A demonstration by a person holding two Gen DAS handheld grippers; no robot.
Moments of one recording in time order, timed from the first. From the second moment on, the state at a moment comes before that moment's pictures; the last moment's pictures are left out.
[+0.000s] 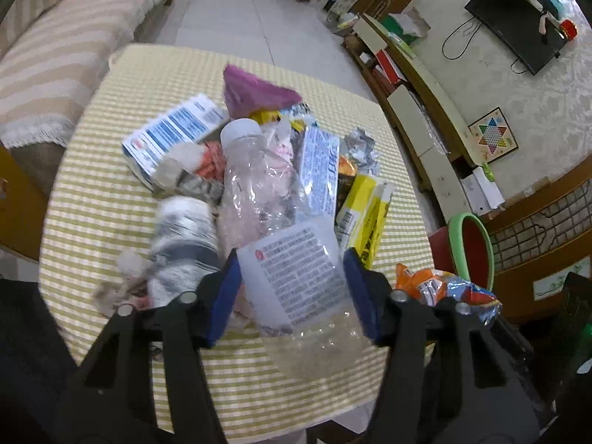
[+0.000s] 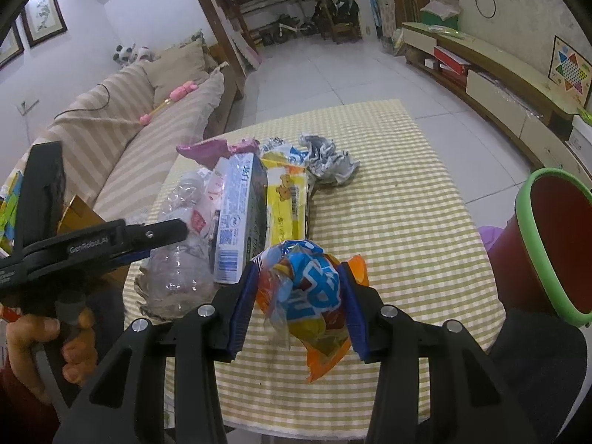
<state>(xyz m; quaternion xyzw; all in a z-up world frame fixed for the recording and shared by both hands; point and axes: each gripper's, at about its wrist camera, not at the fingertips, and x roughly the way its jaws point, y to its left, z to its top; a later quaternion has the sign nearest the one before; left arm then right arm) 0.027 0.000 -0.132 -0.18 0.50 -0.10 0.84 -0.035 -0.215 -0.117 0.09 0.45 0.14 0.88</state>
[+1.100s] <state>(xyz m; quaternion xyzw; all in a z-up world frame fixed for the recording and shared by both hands) 0.021 -0.026 -0.073 -0.14 0.44 -0.16 0.87 -0.036 -0.266 -0.076 0.13 0.39 0.11 0.91</state>
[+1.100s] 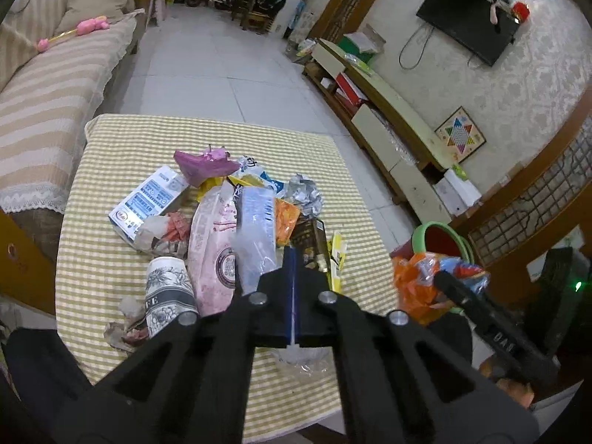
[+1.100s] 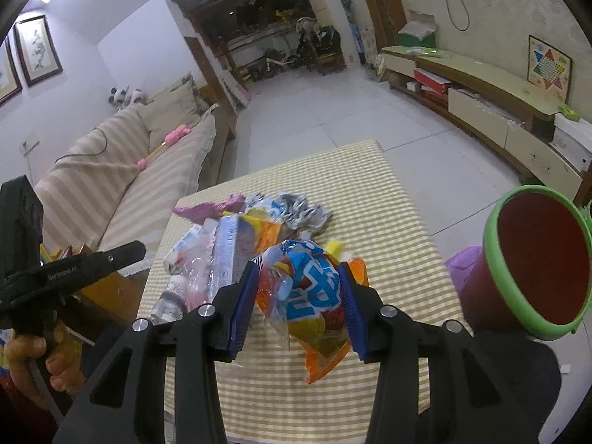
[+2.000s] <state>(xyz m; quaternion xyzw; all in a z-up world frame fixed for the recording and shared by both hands) -0.036 -0.003 -0.145 0.01 0.50 -0.28 0.82 -0.025 -0.250 -0.092 0.12 0.43 0.12 0.89</state>
